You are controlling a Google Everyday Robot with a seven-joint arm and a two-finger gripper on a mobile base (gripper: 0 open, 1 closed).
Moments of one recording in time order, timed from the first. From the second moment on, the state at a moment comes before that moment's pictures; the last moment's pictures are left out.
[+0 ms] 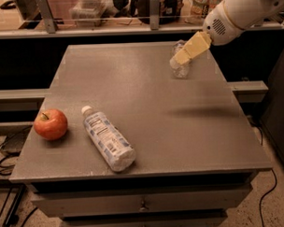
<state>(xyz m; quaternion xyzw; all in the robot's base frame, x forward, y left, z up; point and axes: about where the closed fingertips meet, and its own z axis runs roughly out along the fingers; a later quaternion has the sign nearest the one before) 0.645 -0.138 0.953 -0.38 0.86 0.12 0.31</state>
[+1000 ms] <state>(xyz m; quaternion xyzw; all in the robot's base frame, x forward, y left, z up) 0.695 -0.109 0.935 -0.36 0.87 0.11 0.31</state>
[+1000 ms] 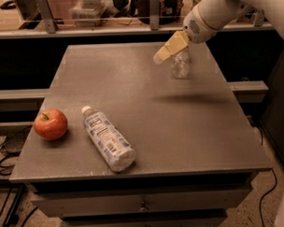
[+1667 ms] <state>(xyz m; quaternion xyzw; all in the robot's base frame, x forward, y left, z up) 0.759 -0.104 0.903 -0.29 0.89 0.13 0.31</state>
